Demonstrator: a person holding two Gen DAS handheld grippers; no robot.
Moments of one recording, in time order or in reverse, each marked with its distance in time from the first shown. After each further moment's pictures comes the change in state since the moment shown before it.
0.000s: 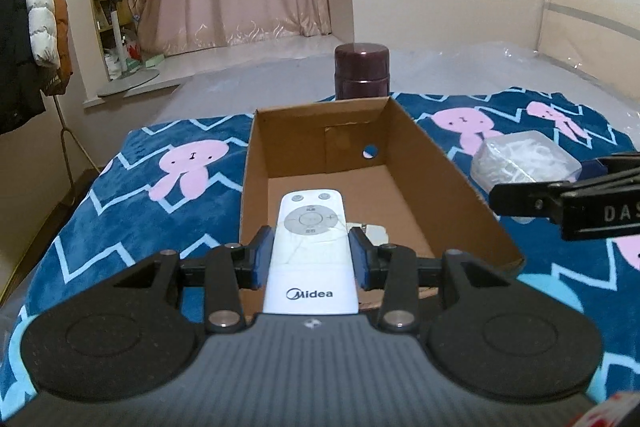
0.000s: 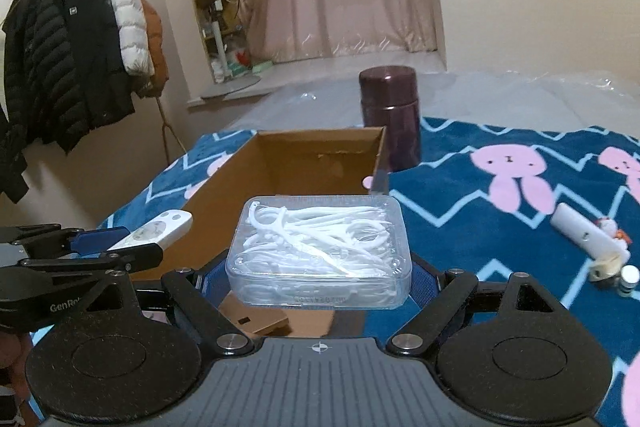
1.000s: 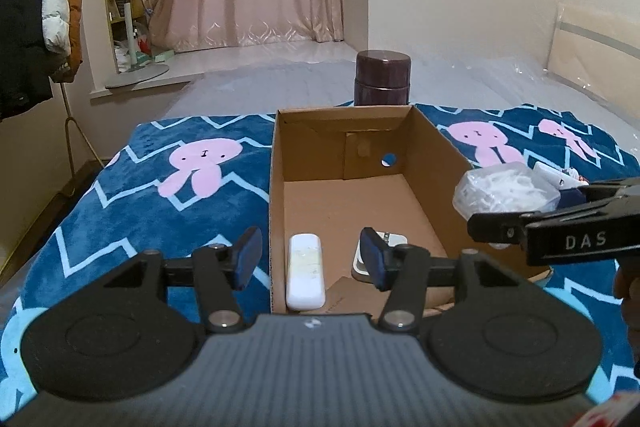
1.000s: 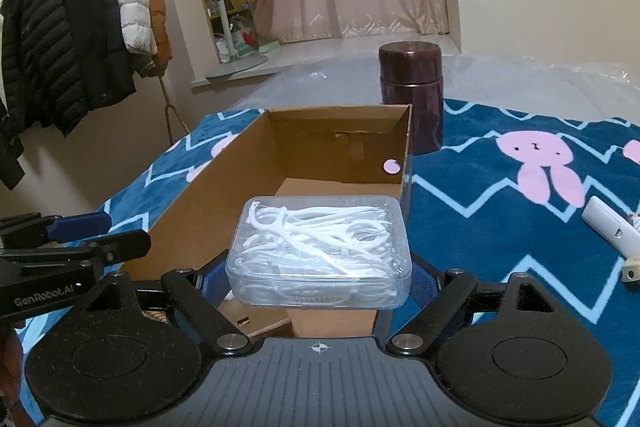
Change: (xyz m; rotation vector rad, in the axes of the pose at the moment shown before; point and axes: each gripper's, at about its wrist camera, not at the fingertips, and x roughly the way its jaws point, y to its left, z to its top) left arm 0.008 0.027 -0.004 -0.061 -0.026 0.005; right arm 0.036 0.013 -0.004 -0.011 0.047 0.013
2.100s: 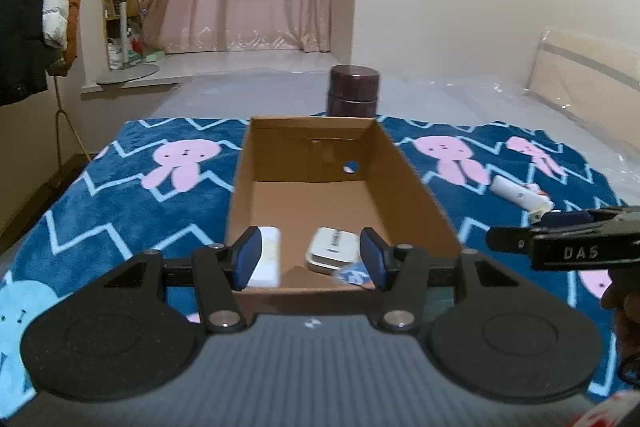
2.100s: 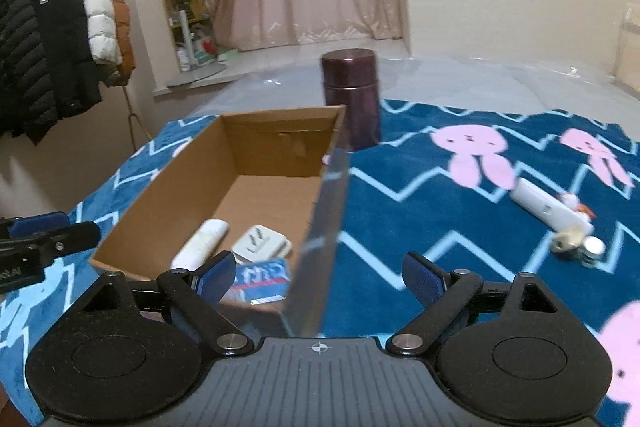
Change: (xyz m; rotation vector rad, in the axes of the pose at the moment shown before) left arm -0.056 -0.033 -0.007 -0.054 -0.027 -0.062; right arm -0.072 -0.027 -0.025 0.040 -0.017 -0.141
